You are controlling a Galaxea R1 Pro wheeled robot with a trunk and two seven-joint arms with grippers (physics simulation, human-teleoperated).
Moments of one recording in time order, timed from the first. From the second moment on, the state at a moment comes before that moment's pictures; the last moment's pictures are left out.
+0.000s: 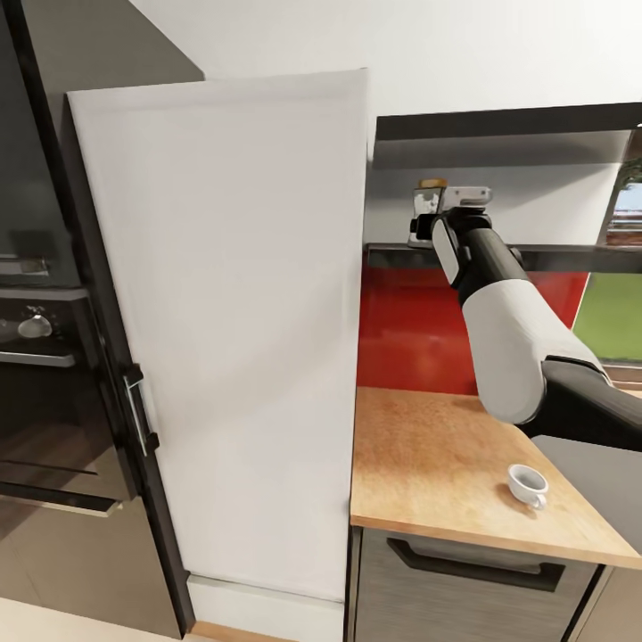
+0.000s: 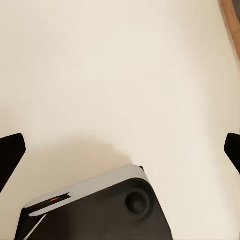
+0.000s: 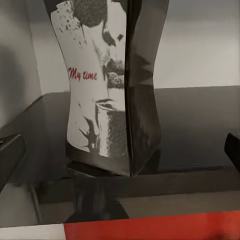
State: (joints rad) left arm 0.13 0.02 0.21 -0.09 1.12 -0.59 -0.16; right arm -1.61 0.11 -0.22 -0.54 0.25 0.52 -0.20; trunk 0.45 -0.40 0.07
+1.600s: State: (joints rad) left arm 0.13 0.02 0.20 -0.09 1.12 -0.59 -0.16; right arm -1.65 0.13 -0.22 -0.66 0.25 0.70 -0.25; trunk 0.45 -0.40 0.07
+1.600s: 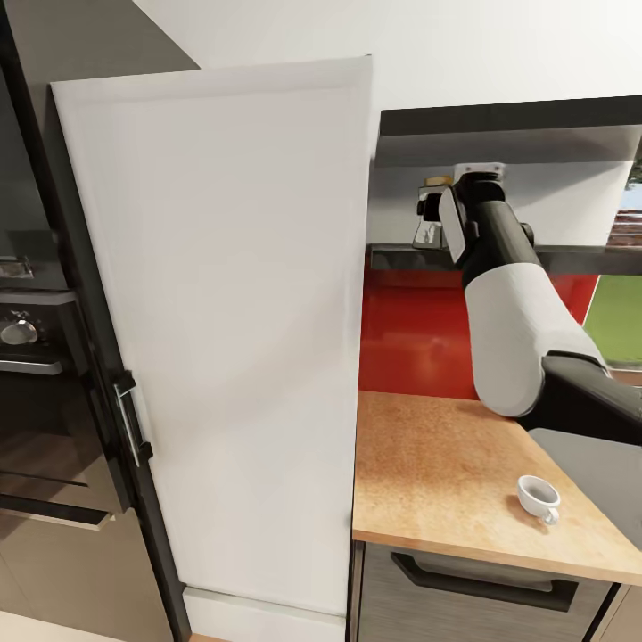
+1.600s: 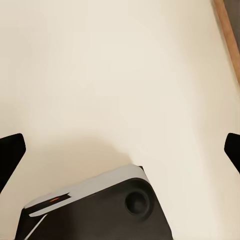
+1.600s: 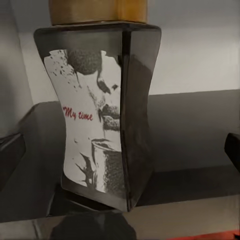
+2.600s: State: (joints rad) left arm 0.13 0.02 0.20 -0.09 1.12 -0.59 -0.16; right arm -1.65 0.15 -0.22 -0.64 0.25 0.63 -0.24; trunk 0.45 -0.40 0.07
